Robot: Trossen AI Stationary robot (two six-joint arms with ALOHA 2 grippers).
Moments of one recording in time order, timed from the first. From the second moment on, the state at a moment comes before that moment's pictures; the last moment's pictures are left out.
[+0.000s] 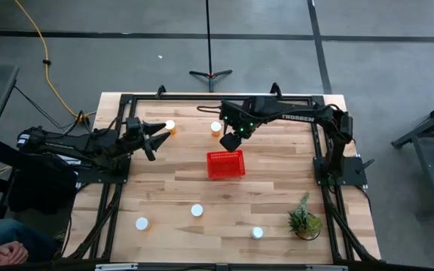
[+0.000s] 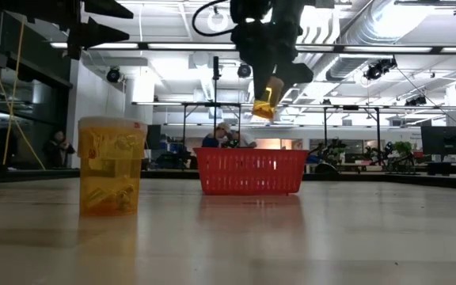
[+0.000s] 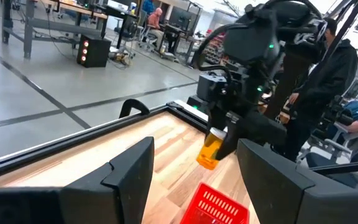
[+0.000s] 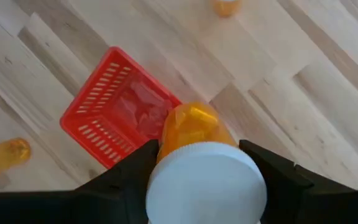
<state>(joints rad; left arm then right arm) -0.13 0.48 0.43 0.04 -0.61 -0.38 -0.22 1.87 1.73 -1.14 -0.06 0.59</state>
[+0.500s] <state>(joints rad) -0.13 0.48 0.43 0.04 -0.61 -0.37 -0.14 1.87 1.73 -1.04 -0.03 0.73</state>
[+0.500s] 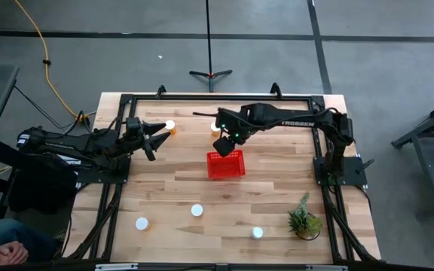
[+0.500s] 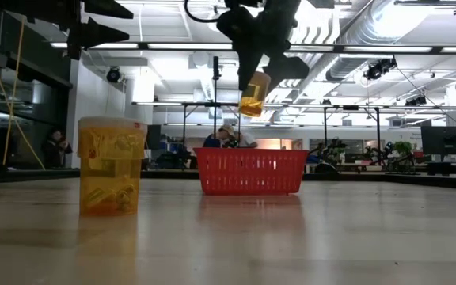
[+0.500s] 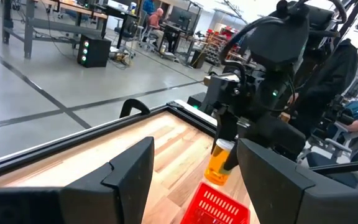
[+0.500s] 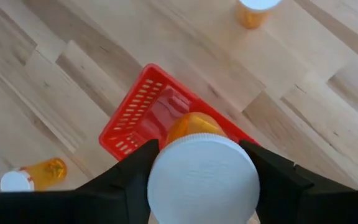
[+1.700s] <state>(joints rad) -0.13 0.48 0.43 0.04 -0.59 -0.40 -0.06 2.09 1.72 -0.96 0.04 0.74</state>
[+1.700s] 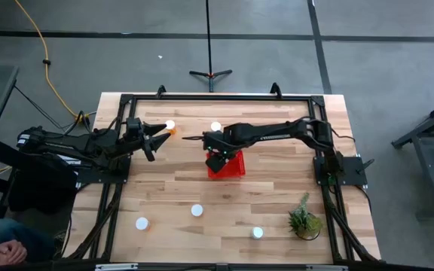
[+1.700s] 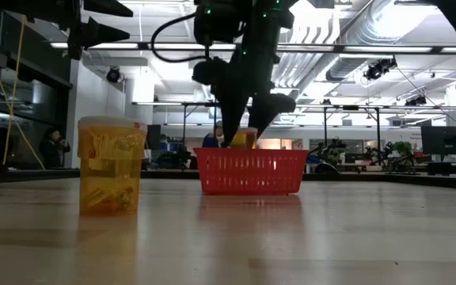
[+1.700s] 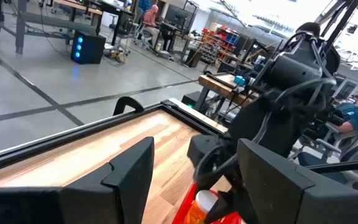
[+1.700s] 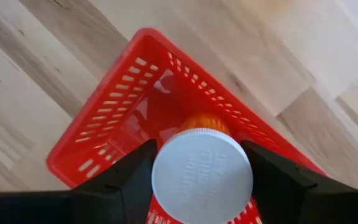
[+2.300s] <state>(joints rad) -0.13 0.48 0.43 0.05 -0.59 -0.40 -0.05 2.12 1.72 -0.92 0.07 0.73</state>
